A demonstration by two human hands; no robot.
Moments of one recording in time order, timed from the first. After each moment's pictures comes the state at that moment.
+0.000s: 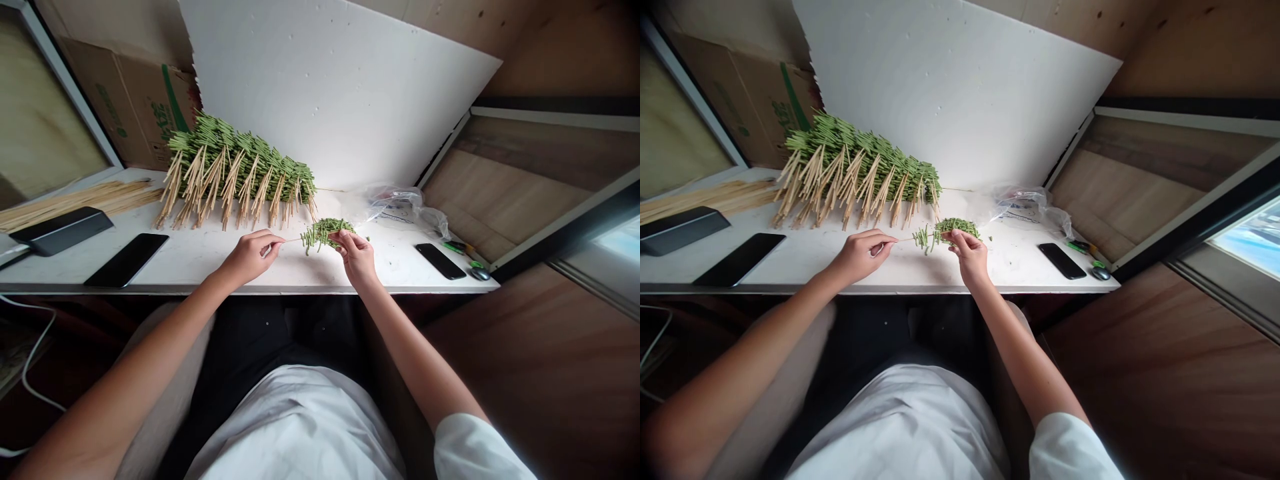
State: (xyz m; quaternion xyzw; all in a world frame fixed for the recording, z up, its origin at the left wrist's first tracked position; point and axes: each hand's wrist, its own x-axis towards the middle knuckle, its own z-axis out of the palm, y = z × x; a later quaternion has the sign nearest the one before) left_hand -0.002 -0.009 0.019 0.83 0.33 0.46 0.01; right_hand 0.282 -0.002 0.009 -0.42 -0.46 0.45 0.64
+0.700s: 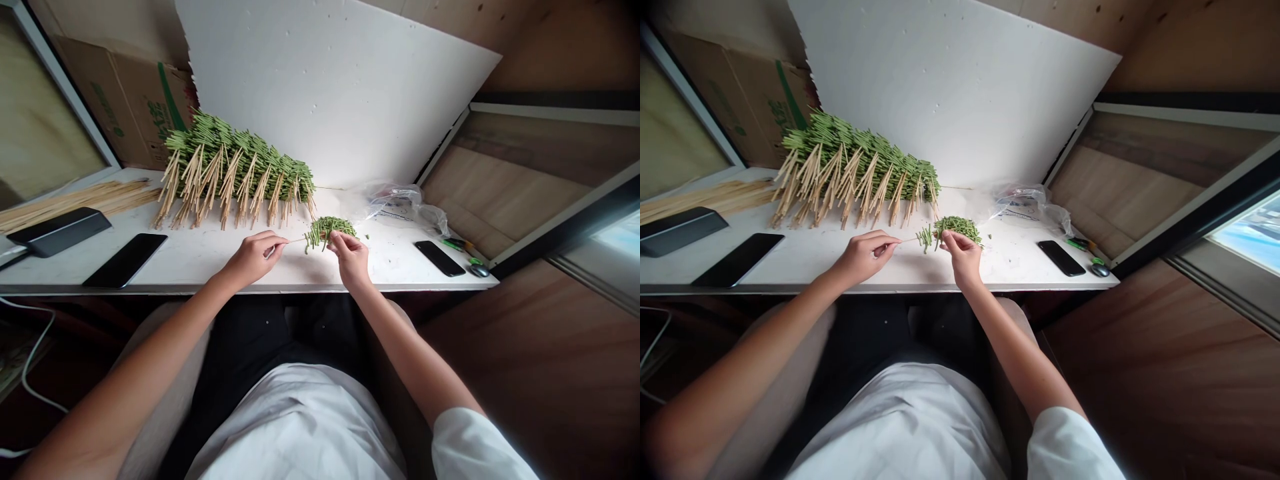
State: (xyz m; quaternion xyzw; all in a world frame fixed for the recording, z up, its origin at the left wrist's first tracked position) left_hand 0.006 -0.014 0.019 0.83 0.32 0.46 0.03; right_hand 0.266 -0.006 0.000 -0.40 -0.45 0.44 0.67
